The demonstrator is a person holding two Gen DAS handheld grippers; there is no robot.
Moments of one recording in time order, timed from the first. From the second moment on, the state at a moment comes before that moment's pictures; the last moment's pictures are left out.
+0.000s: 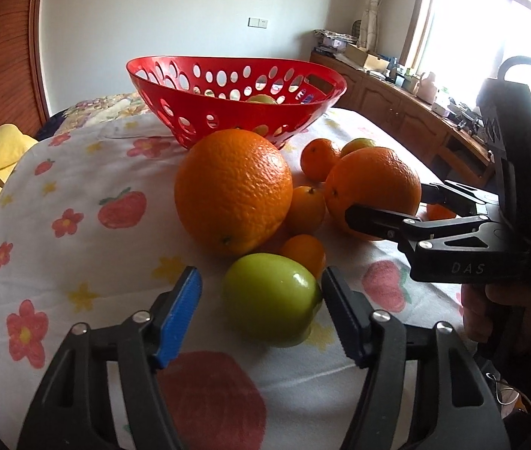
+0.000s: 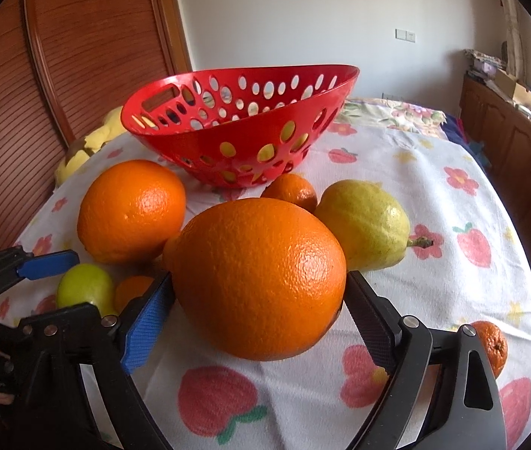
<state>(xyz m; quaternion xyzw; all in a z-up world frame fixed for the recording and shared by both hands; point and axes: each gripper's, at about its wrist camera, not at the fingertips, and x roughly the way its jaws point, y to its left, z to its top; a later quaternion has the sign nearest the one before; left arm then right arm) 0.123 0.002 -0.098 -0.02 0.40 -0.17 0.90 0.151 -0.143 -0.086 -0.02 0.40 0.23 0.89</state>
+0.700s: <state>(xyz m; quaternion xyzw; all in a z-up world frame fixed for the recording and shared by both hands) 0.124 0.001 -0.107 -0.02 0.41 -0.18 0.89 0.126 -0.162 -0.087 0.00 0.39 0.24 0.89</state>
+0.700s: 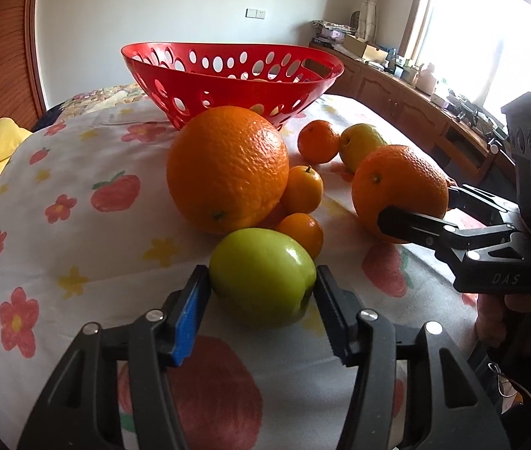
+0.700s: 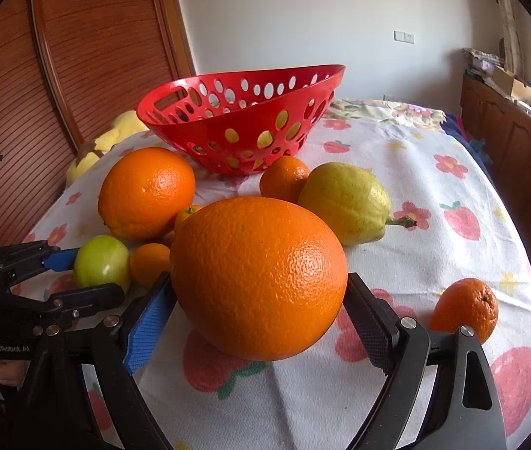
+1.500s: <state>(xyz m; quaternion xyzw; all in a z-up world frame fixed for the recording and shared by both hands) 0.116 0.007 -0.057 -0.01 0.36 -0.19 0.91 0.122 -0.161 -0.085 -0.01 0.38 0.24 0.89</state>
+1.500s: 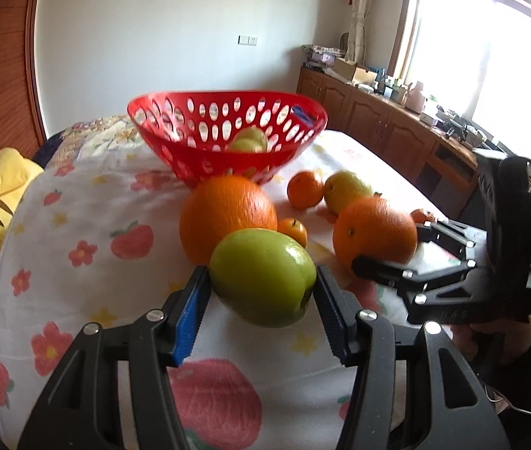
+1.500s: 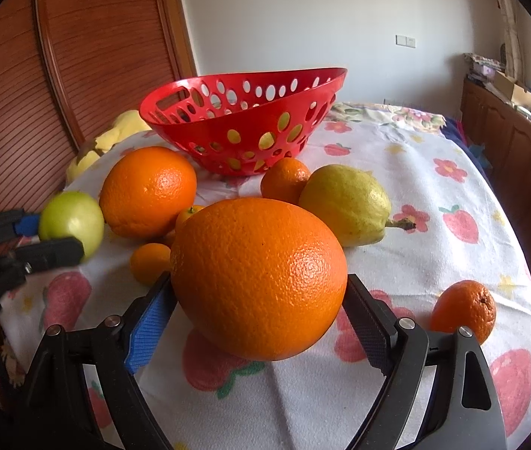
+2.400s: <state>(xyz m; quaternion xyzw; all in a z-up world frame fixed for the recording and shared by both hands) 0.221 0.020 -0.002 -0.02 0.31 -0.19 0.93 0.158 -0.170 -0.015 -0.01 0.34 0.26 0.90</state>
